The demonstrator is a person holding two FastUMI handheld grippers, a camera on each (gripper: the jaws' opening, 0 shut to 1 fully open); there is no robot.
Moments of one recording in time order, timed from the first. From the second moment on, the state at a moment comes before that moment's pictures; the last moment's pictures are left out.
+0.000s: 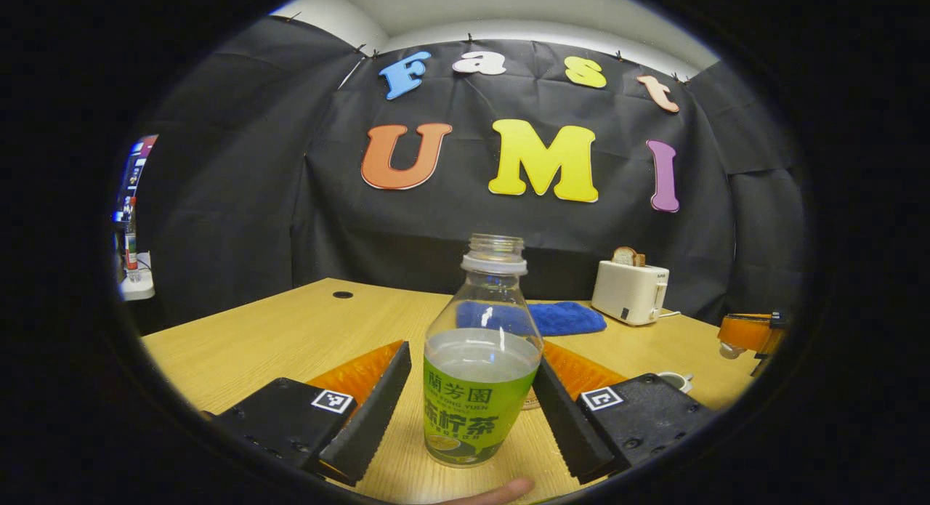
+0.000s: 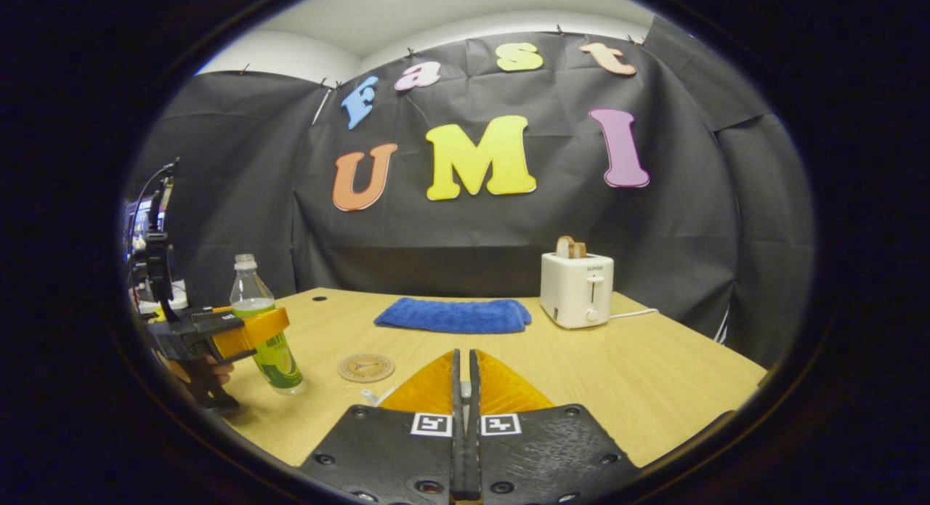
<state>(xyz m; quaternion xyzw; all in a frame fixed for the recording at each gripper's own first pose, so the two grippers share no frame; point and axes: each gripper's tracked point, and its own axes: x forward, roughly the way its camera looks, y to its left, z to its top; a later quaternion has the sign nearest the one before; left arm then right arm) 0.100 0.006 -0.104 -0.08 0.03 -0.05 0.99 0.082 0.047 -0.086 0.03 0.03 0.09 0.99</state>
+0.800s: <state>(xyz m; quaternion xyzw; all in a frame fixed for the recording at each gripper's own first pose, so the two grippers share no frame) 0.062 -0.002 -0.075 0.08 0.05 -0.02 1.00 0.077 -0.005 -0.092 0.04 0.05 0.07 1.00</state>
